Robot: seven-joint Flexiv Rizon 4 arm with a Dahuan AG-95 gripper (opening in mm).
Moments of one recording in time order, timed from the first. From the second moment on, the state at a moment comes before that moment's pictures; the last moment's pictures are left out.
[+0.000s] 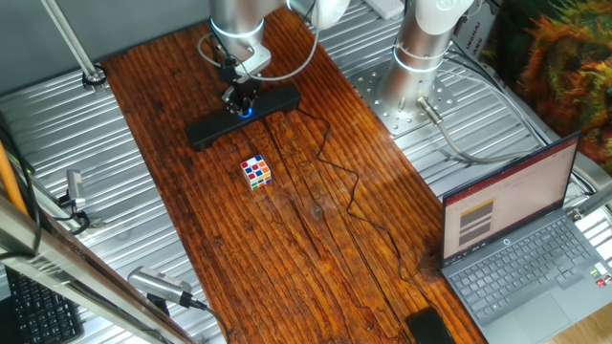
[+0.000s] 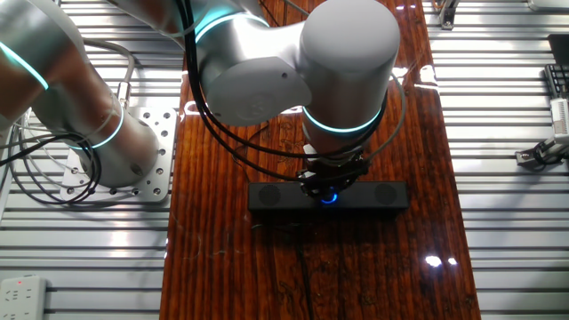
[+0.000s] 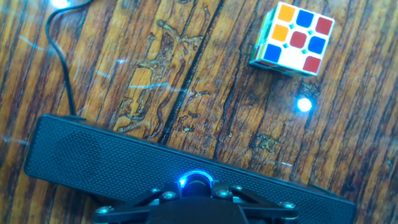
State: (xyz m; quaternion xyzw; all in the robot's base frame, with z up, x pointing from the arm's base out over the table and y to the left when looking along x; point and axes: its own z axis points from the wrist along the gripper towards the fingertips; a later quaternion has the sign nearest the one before) arm 0.443 -0.111 0.068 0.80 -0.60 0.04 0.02
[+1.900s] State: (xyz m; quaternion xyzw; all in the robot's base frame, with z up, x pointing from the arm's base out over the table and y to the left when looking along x) arm 0.442 -0.112 0.069 0.69 -0.72 0.03 0.01
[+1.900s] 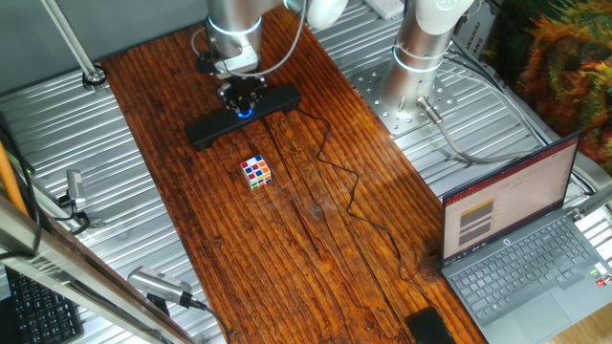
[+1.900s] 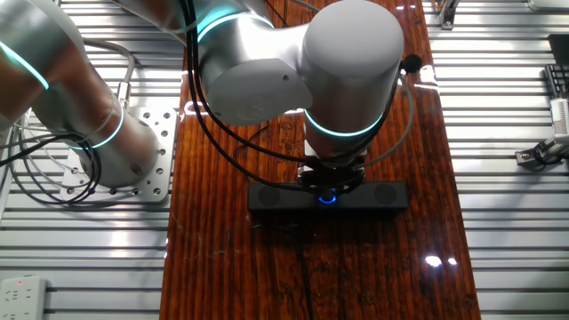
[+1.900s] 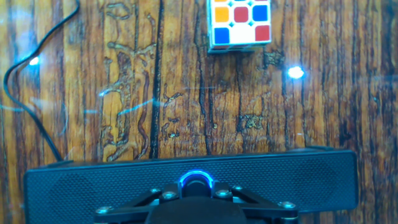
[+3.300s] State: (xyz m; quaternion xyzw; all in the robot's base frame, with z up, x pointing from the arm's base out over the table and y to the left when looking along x) arm 0.443 -0.112 0.070 0.61 -0.79 0.02 0.00
